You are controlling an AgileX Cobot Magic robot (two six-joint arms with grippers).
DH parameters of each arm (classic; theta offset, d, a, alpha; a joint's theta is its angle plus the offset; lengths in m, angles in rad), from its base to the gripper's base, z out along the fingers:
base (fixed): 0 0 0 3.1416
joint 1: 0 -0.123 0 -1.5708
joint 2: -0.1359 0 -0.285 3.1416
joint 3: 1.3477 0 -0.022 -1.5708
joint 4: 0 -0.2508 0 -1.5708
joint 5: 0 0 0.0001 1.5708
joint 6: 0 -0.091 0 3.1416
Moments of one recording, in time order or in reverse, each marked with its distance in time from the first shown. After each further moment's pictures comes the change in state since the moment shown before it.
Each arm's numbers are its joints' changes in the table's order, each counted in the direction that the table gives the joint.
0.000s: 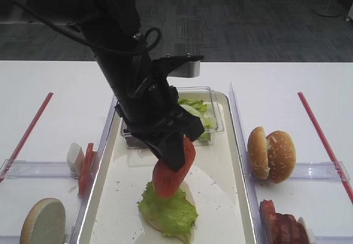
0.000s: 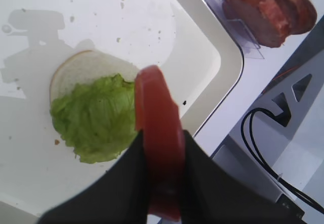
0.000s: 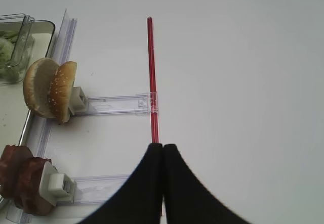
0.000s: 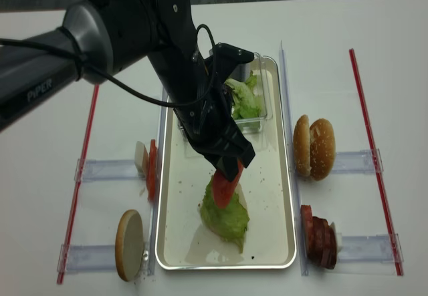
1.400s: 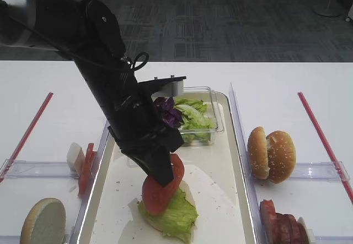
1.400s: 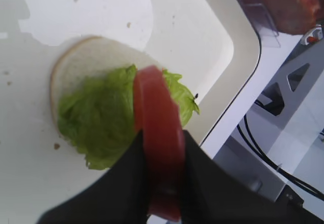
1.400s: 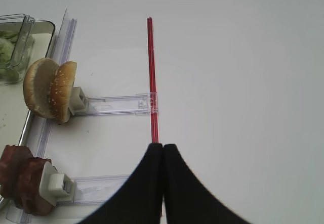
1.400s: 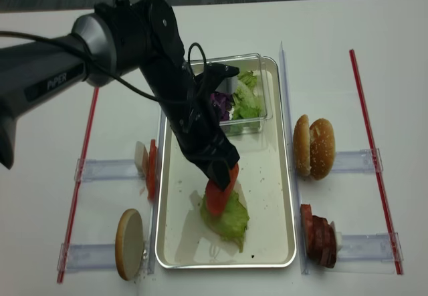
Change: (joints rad) left arm -0.089 -0.072 0.082 0.117 0.007 -0.172; right arm 0.000 0.000 0.000 0.000 0.000 0.000
